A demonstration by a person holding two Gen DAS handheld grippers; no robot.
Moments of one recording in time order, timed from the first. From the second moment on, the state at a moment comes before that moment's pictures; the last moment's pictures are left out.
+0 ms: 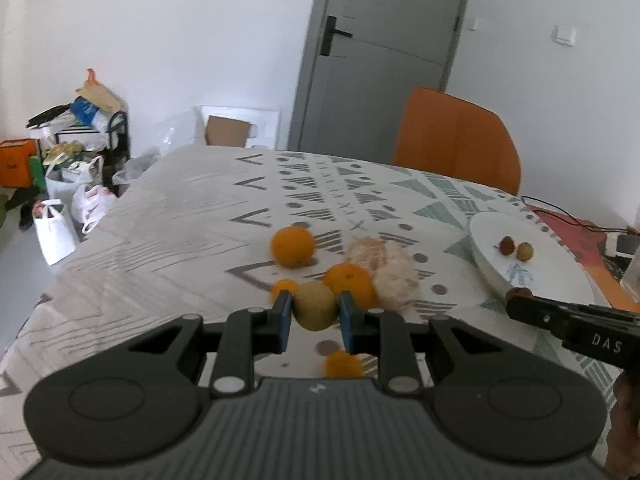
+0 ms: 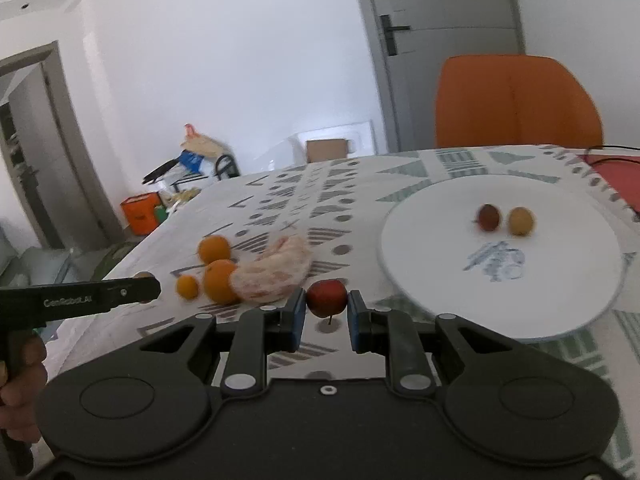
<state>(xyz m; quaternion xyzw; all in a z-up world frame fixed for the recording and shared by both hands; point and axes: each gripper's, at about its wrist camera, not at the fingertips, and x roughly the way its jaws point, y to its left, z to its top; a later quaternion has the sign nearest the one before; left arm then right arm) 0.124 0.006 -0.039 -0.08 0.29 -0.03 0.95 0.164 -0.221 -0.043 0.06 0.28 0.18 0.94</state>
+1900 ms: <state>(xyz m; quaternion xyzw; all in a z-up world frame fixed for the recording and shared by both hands) 0.185 -0.157 -0.008 0.03 0.27 -0.15 0.95 0.160 -0.343 -0.047 0.13 0.24 0.07 0.96</state>
